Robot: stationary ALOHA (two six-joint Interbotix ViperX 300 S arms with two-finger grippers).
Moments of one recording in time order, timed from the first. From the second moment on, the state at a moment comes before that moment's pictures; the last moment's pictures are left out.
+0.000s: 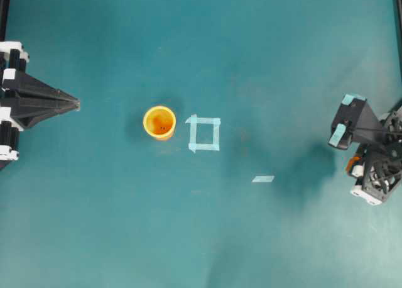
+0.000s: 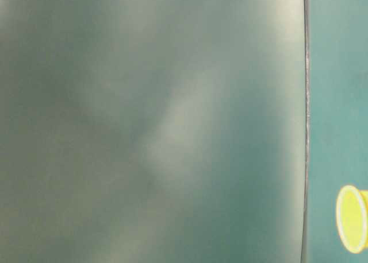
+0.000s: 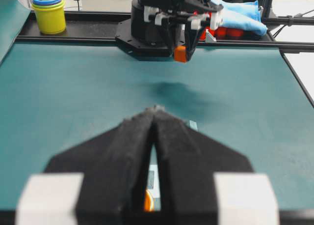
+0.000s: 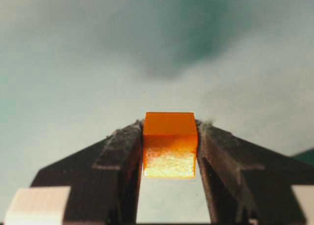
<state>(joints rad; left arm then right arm) 0.00 -0.96 1.18 0.00 -0.17 0.00 0.27 -0.52 1.04 0.03 0.84 0.78</state>
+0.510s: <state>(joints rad) 0.00 -0.96 1.18 0.01 -0.17 0.00 0.27 -0.64 0.95 0.03 1.06 0.78</state>
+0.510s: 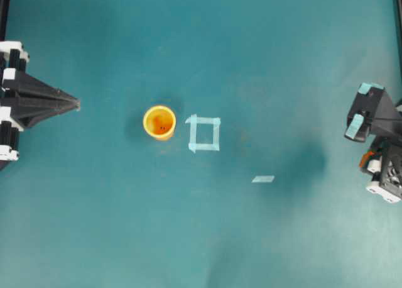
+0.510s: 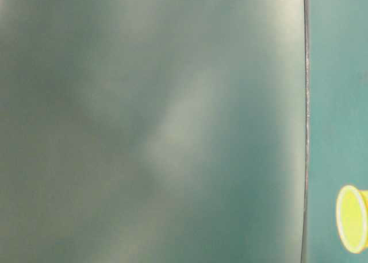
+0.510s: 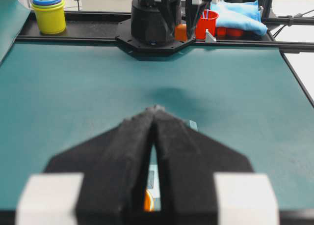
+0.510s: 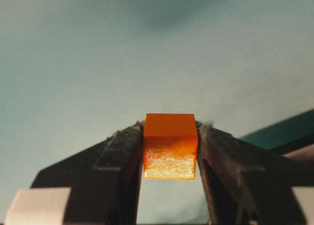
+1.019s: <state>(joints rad) 0.00 -0.96 1.18 0.01 -0.17 0.00 0.27 -0.68 0.81 0.03 1.22 0.78</state>
